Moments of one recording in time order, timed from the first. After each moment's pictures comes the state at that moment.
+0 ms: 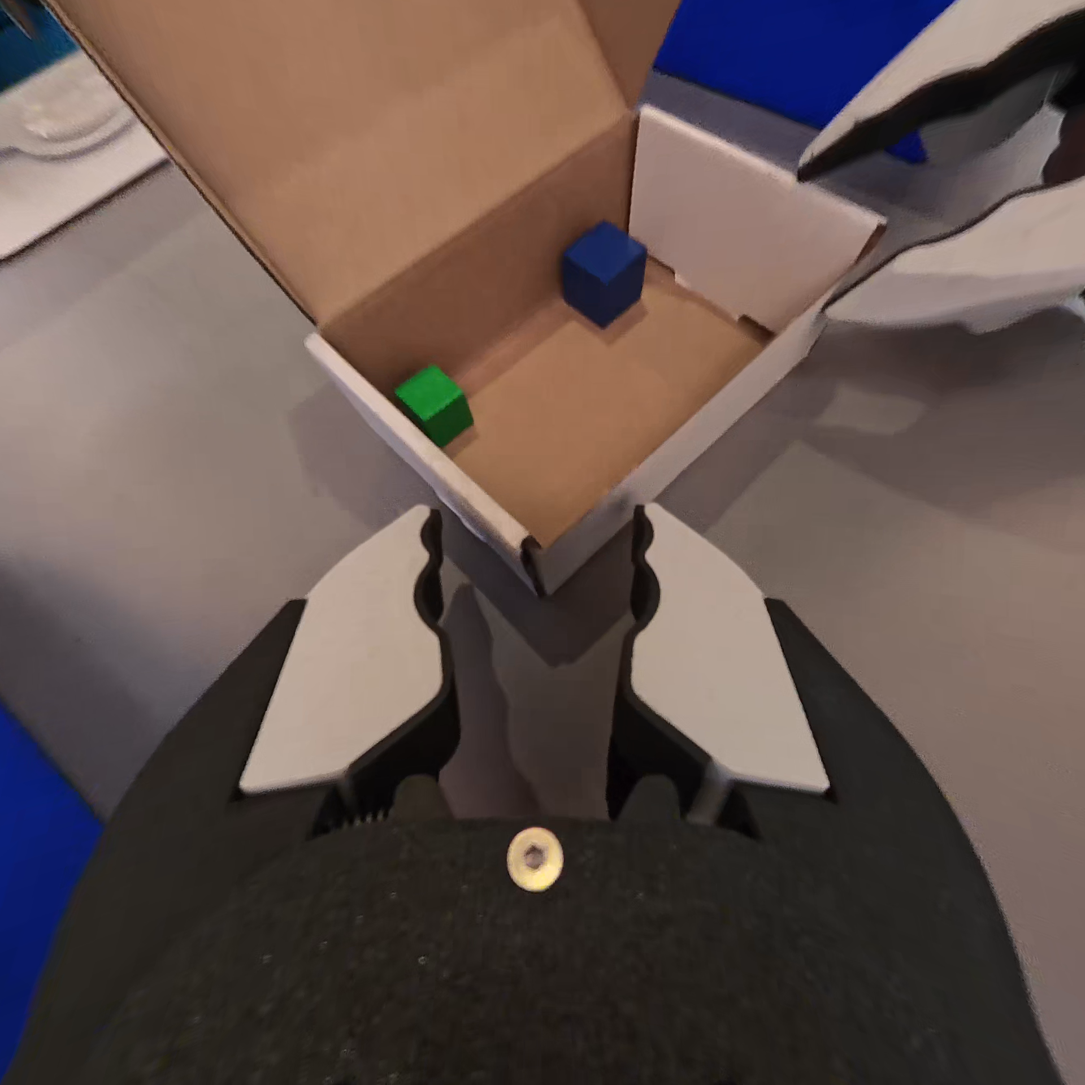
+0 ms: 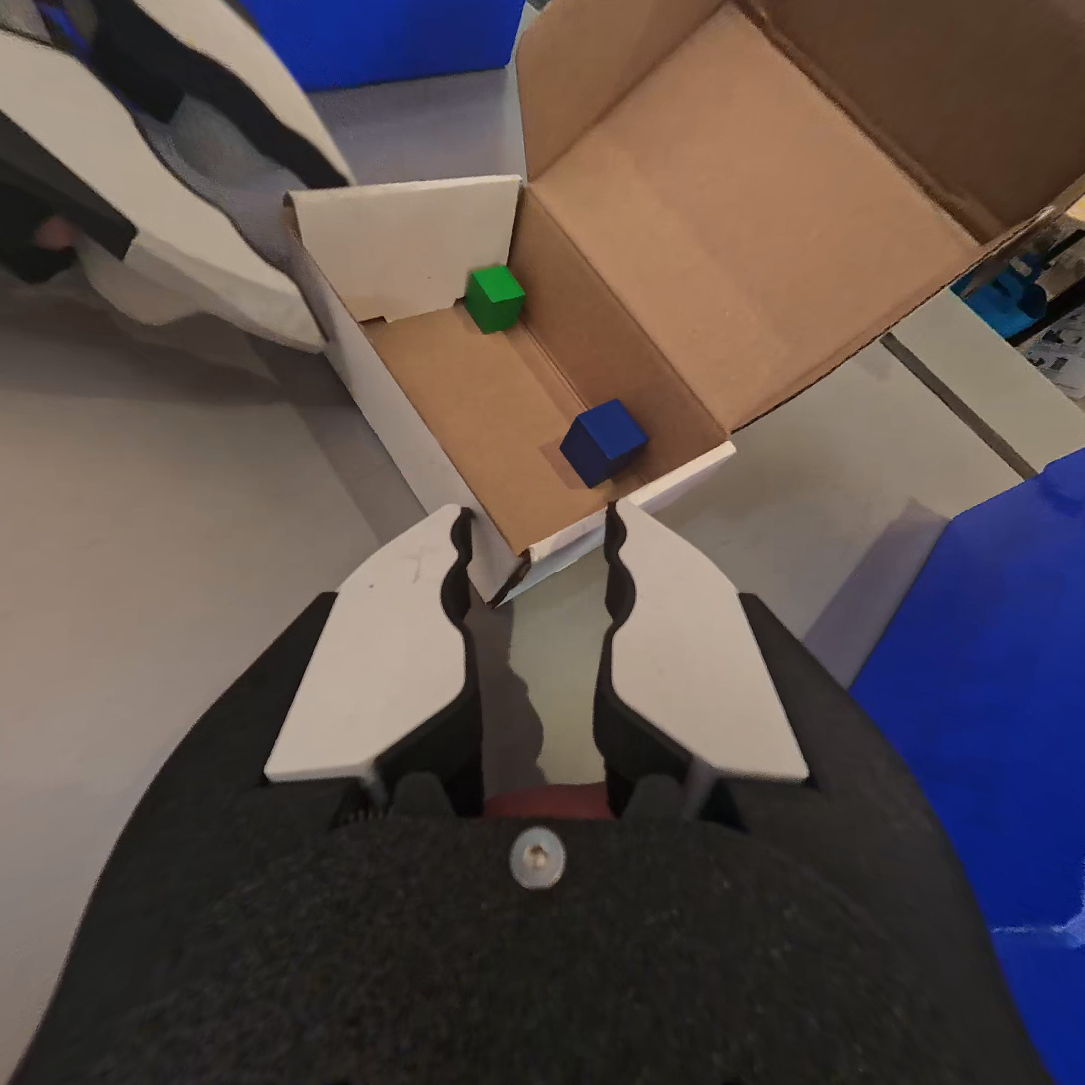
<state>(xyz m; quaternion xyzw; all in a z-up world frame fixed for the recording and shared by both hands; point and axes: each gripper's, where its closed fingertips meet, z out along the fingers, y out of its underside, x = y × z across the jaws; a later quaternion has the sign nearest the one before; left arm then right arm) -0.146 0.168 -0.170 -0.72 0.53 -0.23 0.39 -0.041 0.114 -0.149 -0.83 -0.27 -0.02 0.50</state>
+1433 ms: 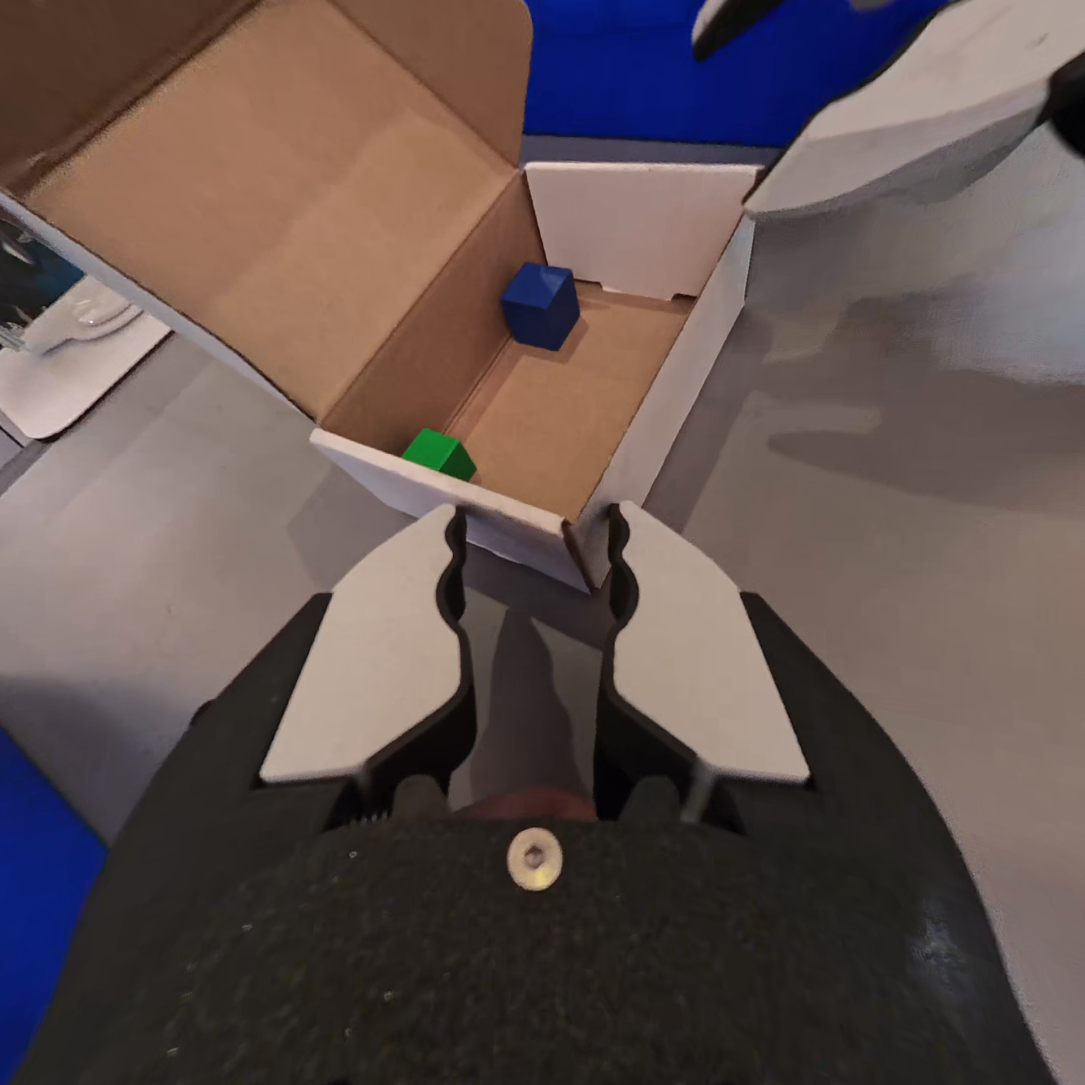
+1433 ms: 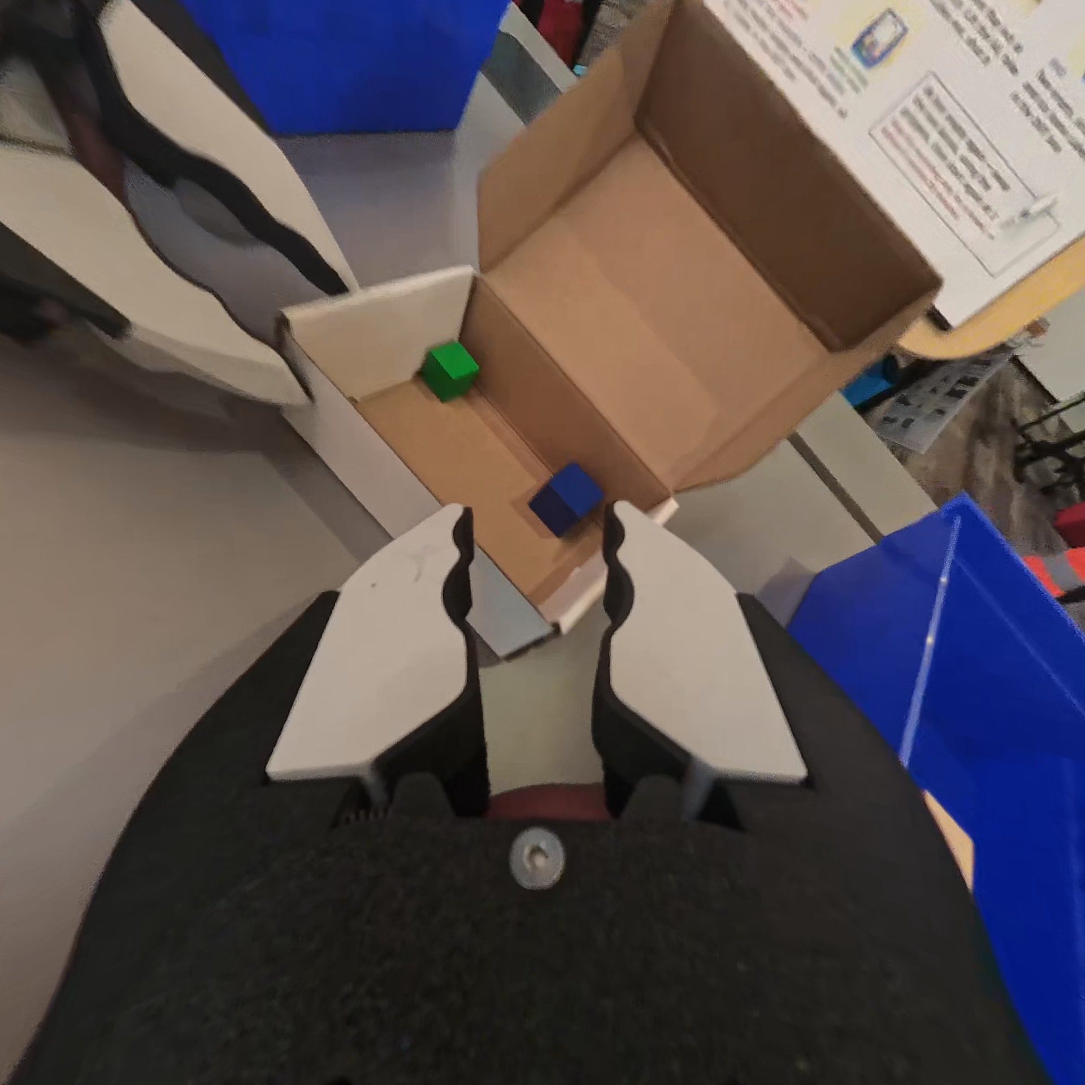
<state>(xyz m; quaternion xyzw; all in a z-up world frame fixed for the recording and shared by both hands) -0.136 0.171 -0.161 -0.63 0.60 -0.22 0.44 -0.045 0.129 -0.112 -0.80 -0.29 -0.09 0.52</state>
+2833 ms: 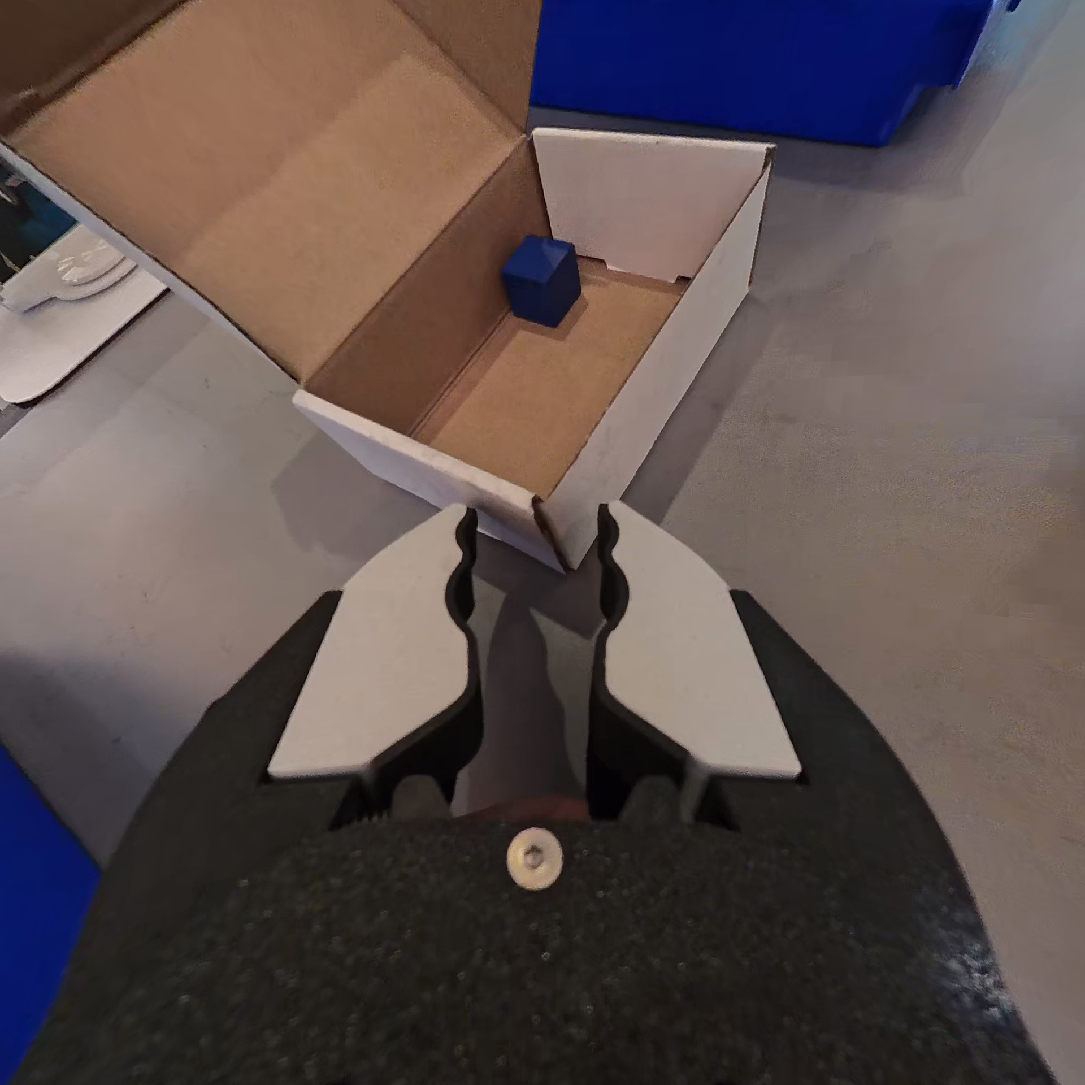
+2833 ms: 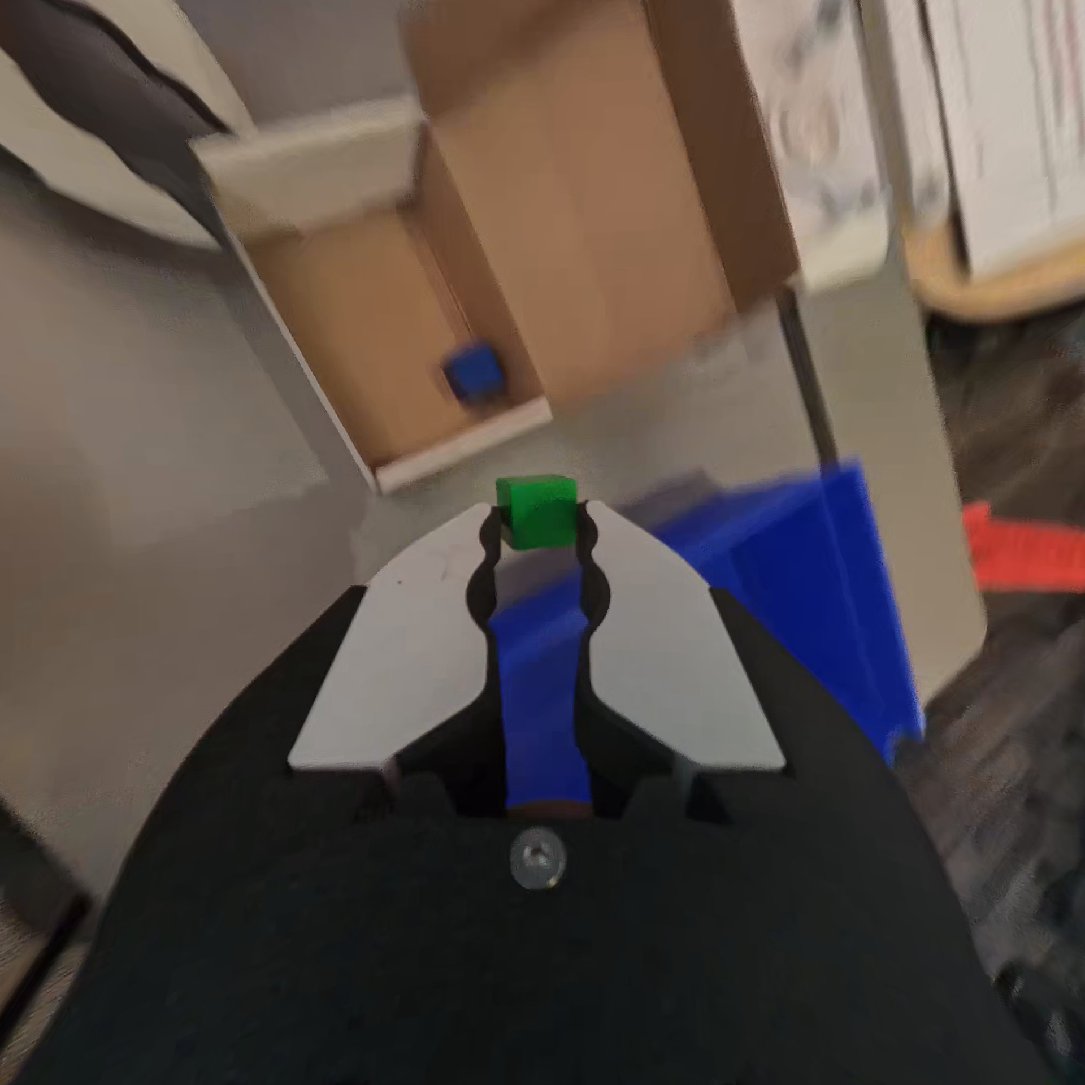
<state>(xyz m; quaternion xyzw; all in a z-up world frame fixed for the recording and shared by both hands) -0.131 0.170 -0.166 -0.66 0.58 -0.22 0.43 0.039 0.139 -0.042 -0.87 -0.39 -0.08 0.29</state>
